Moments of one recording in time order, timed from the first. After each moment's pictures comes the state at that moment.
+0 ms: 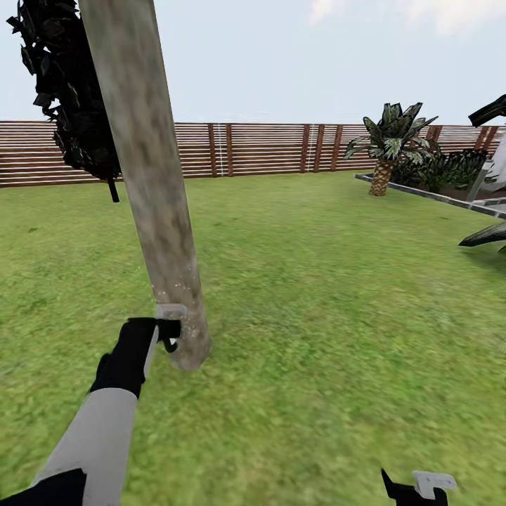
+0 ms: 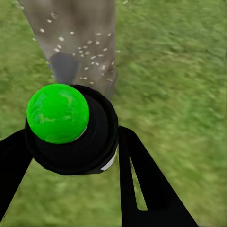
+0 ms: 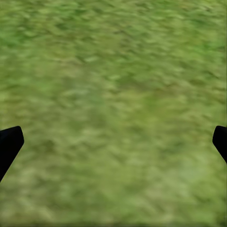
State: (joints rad) left arm -0.81 -0.09 0.27 -0.94 -0.33 0.74 -0.15; right arm -0.36 -0.20 -0.54 -0.17 0.32 -0.50 0.20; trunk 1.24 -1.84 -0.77
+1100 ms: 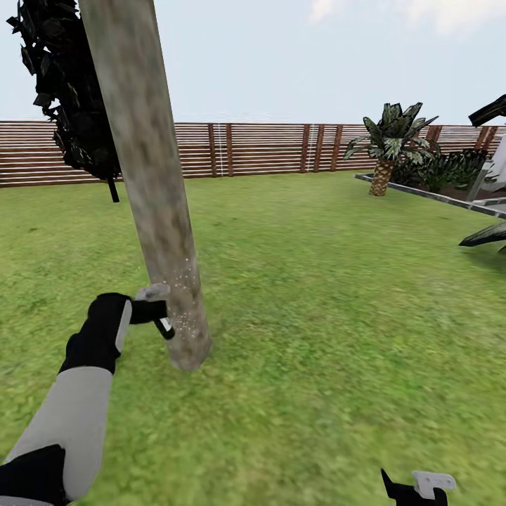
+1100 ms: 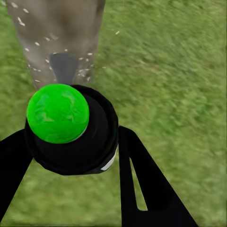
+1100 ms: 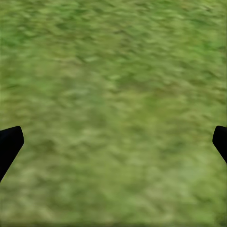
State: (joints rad) left arm -0.90 0.03 0.27 -0.98 -0.14 0.95 -0.25; right arm -0.36 -0.20 -0.54 -0.17 0.32 -0.50 0.20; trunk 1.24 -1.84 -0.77
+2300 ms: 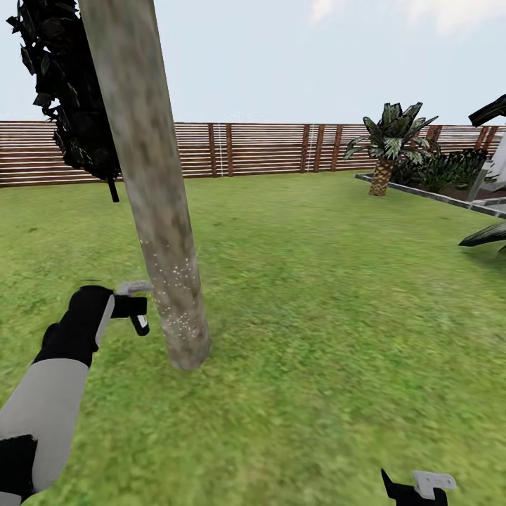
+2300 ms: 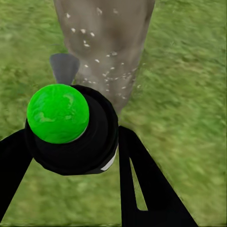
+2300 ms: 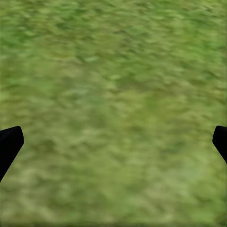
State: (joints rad) left arm -0.94 0.17 0.15 -0.93 -0.13 0.94 -0.24; right arm -0.36 -0.20 -0.54 -0.17 0.32 -0.50 0.20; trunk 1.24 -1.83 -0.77
